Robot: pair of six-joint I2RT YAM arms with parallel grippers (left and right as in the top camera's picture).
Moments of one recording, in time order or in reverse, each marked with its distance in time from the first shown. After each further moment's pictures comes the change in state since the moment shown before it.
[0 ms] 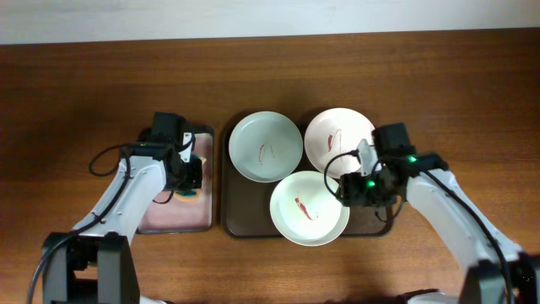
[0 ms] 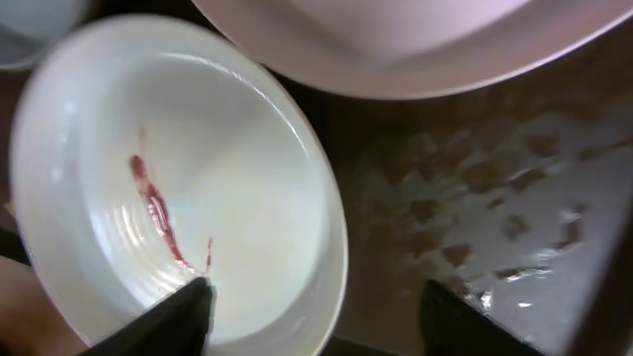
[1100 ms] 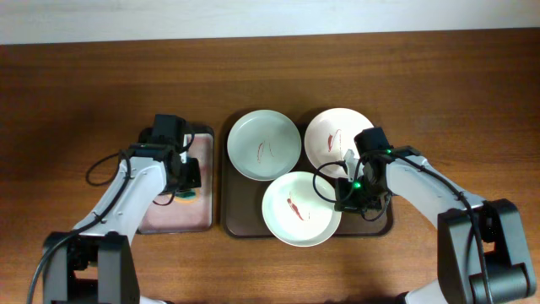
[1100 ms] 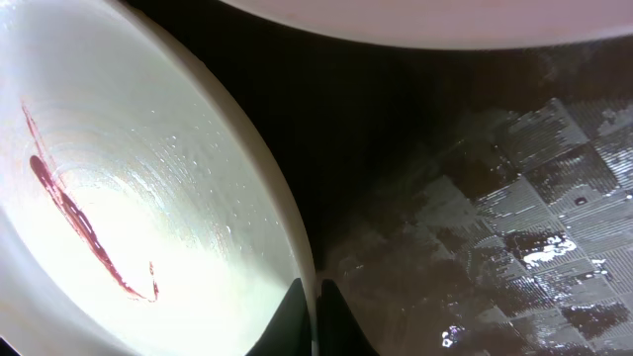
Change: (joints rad) left arm 0.000 0.000 -0.010 0.004 -0.076 -0.178; right arm 0.027 0.195 0.003 0.042 -0.089 0.071
